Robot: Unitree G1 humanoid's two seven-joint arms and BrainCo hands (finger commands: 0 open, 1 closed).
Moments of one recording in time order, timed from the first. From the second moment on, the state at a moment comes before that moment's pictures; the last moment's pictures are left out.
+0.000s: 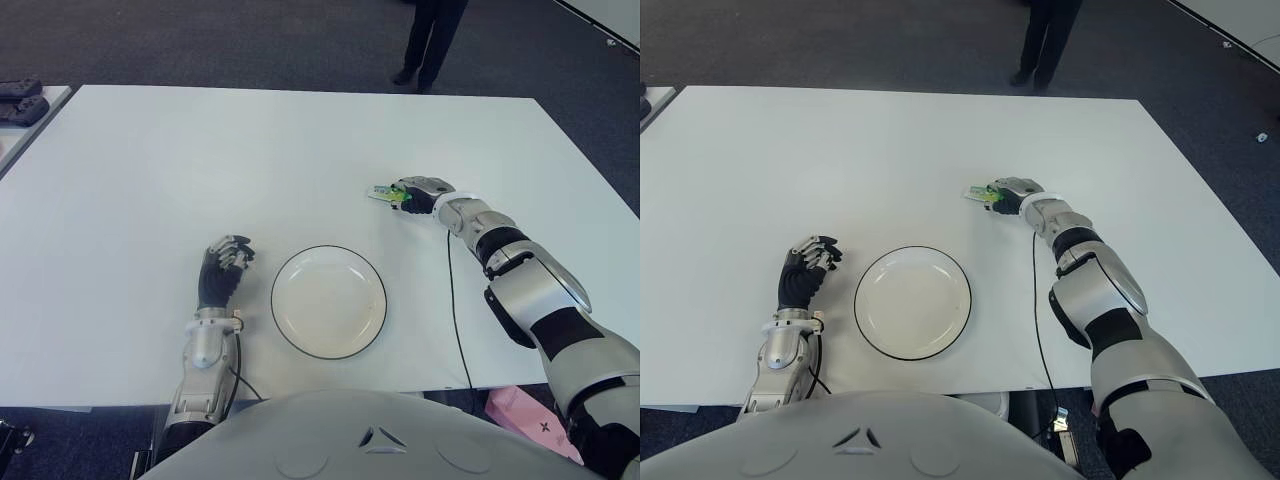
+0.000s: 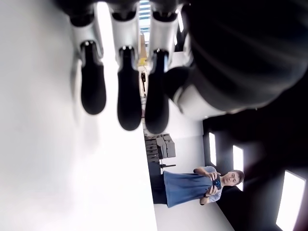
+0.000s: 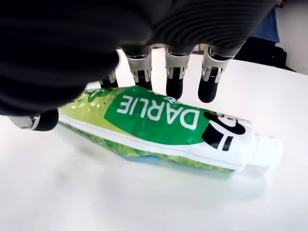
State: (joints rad) left arm 0.36 -0.01 0.02 0.14 0.13 -0.37 0.14; right arm -0.86 -0.40 0.66 1.36 -0.83 -0.29 -0.07
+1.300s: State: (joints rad) left arm 0.42 0.00 0.04 0.08 0.14 -0.34 0.15; right arm -0.79 -0.37 0.55 1.35 -0.72 -0.22 -0.02
